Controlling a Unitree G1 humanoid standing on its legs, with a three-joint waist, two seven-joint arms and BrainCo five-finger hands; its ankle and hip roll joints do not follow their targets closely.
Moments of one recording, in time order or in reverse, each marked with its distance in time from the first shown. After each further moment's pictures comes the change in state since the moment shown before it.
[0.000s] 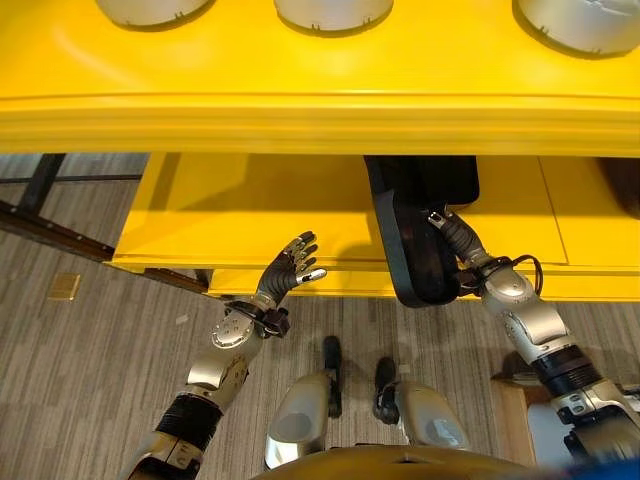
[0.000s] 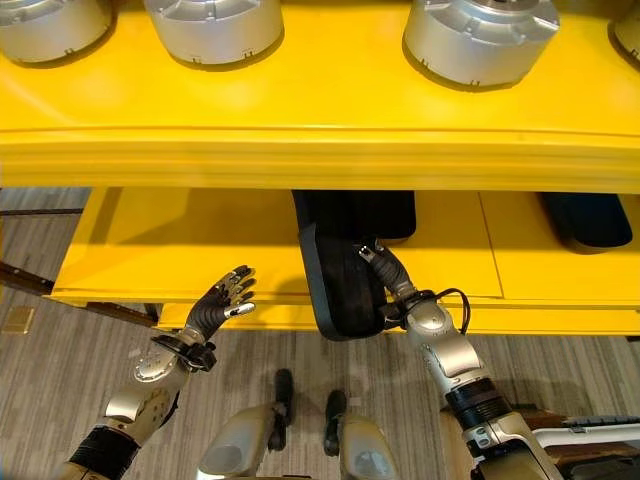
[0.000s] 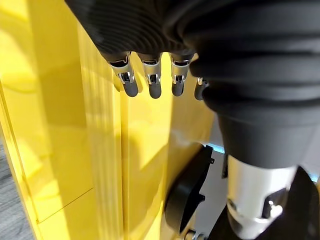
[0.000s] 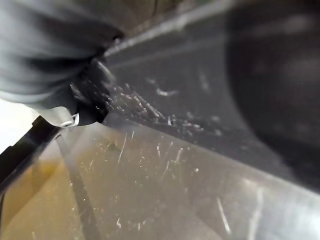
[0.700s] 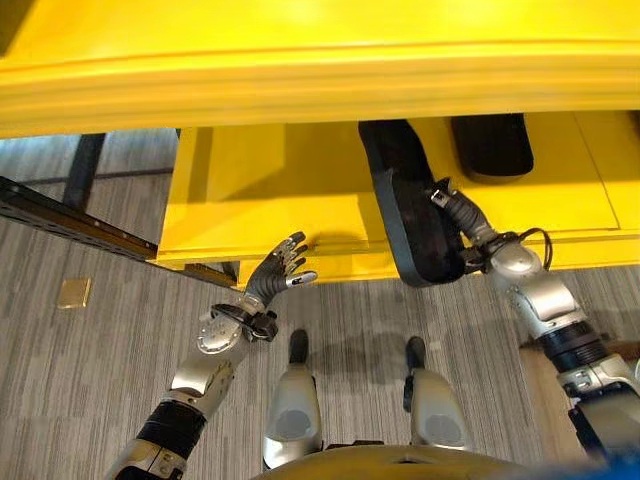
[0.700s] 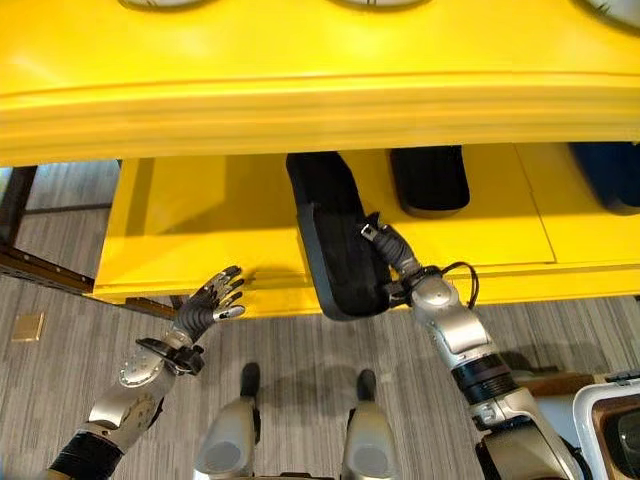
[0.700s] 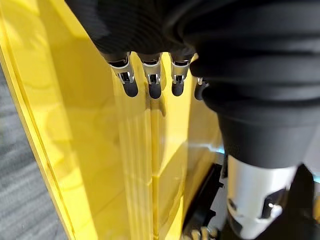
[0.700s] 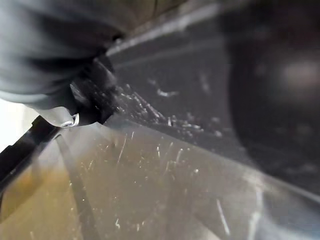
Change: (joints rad) left arm -0.009 0.083 0.000 -0.091 -0.025 -0.030 0.024; right arm -0.165 -0.110 -0.008 0.002 0.000 0.073 -0.023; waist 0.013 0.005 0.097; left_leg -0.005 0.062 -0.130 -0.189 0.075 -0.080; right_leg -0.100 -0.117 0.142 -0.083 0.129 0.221
